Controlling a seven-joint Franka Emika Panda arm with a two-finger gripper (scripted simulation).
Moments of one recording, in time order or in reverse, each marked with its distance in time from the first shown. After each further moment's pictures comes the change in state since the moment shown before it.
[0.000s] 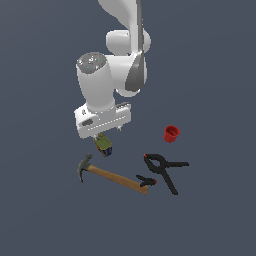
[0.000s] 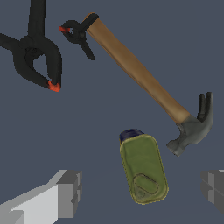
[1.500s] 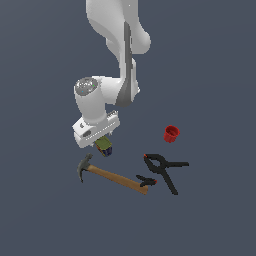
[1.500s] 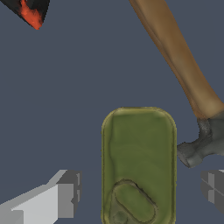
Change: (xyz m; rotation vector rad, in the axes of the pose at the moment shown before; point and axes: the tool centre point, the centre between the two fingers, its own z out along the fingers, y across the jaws) arm -0.038 0.027 0.081 -0.009 0.005 -0.254
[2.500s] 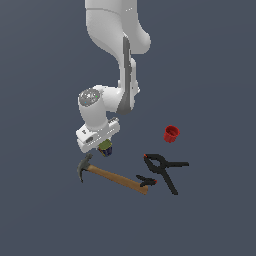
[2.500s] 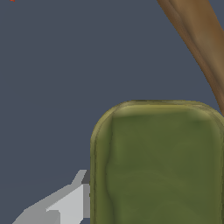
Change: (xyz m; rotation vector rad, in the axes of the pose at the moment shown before) arm -0.001 0.000 0.040 -0.001 0.000 -0.003
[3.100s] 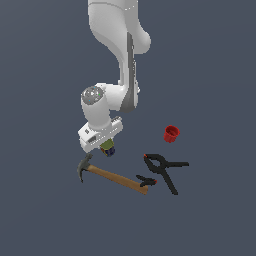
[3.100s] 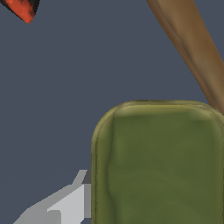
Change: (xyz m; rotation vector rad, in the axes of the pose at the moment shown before) arm 0.014 -0.007 -0.013 0.004 -0.003 0.001
